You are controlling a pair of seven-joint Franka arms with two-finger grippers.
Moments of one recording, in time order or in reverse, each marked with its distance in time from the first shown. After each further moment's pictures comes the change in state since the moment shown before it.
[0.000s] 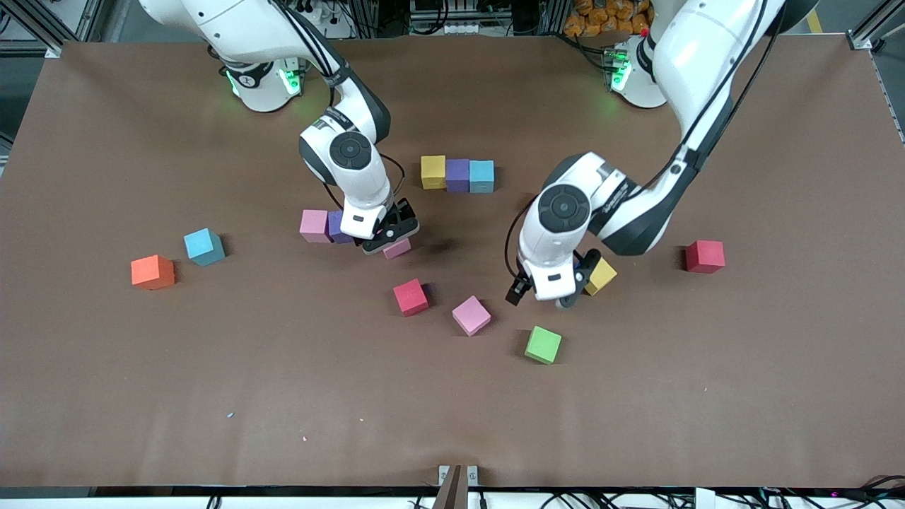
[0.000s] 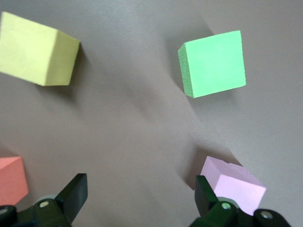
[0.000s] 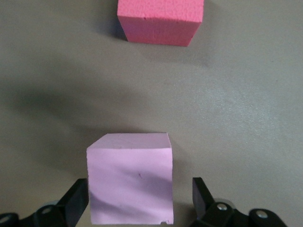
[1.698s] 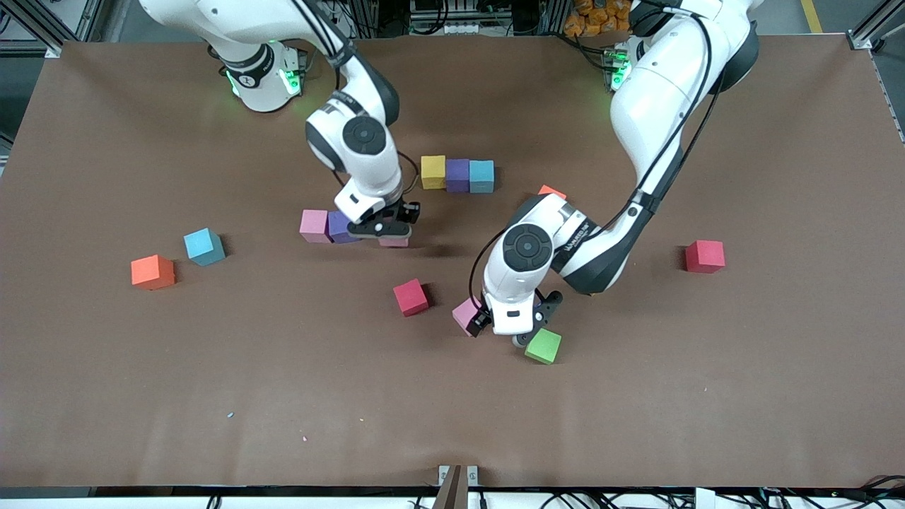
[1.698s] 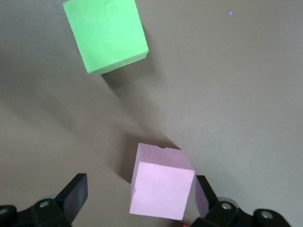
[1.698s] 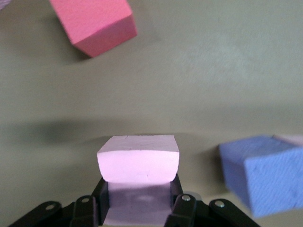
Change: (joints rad) left arm -0.158 0.273 0.072 0.399 0.001 -0.021 0.105; right arm 0.027 -0.060 0.048 0.050 0.001 -0.152 0.646
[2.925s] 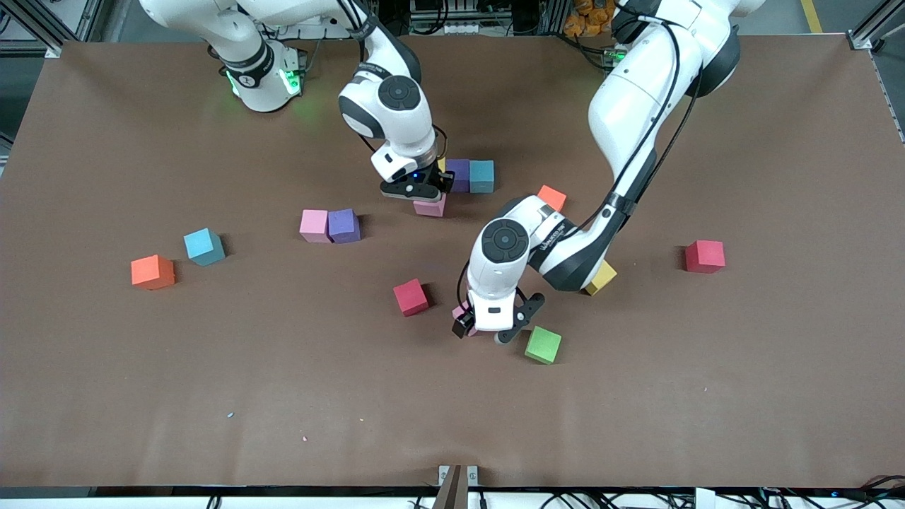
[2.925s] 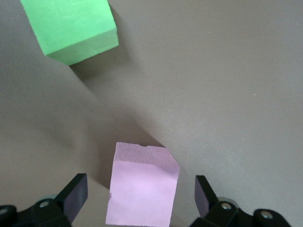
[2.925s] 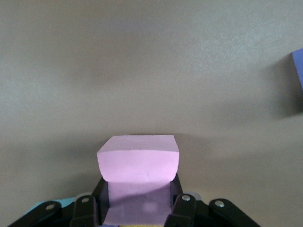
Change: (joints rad) left arm -0.084 0.041 0.083 0.019 0.000 0.104 0.004; right arm 0.089 0.007 0.069 -0.076 -0.004 0.142 0.248
